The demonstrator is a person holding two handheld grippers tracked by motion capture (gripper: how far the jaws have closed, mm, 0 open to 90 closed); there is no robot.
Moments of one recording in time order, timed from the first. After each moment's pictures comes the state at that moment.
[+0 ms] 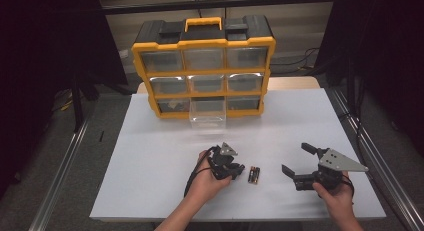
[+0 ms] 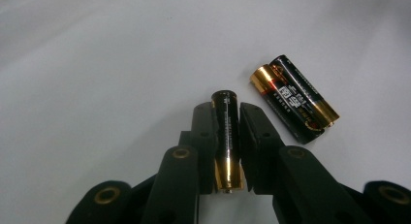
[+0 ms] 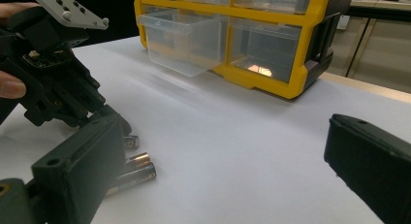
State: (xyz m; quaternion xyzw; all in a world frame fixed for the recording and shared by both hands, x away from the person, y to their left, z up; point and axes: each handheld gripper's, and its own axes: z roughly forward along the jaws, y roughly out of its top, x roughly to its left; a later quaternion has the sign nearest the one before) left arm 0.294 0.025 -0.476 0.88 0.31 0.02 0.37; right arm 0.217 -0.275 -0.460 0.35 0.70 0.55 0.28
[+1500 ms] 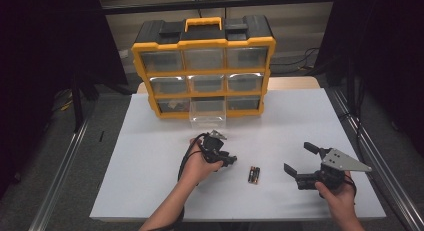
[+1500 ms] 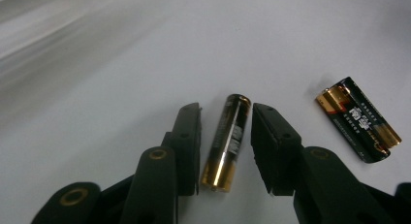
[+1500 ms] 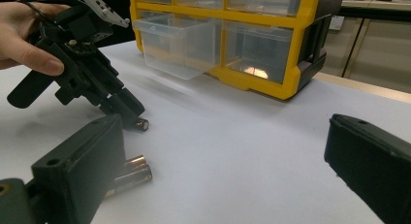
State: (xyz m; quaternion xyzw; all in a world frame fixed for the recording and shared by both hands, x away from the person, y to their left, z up) left arm 0.341 0.048 -0.472 0.89 0.30 0.00 0.35; right arm 0.216 -0.280 -0.458 0.36 0.69 0.55 0.28
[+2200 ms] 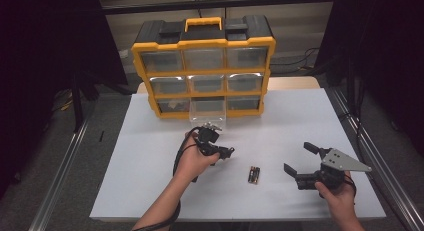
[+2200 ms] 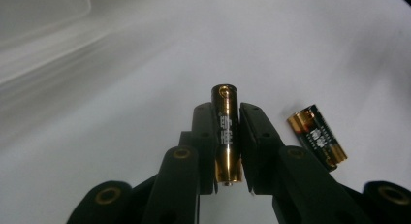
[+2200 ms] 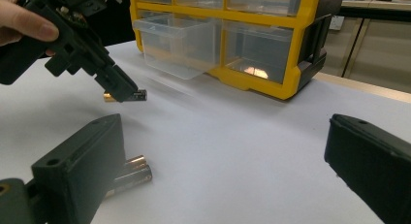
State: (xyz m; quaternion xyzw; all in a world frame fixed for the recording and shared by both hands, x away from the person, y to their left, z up) left arm 0.346 0.056 -0.441 0.85 0.37 -0.03 0.37; right arm 0.216 -0.279 -0.459 0.36 0.69 0.55 0.28
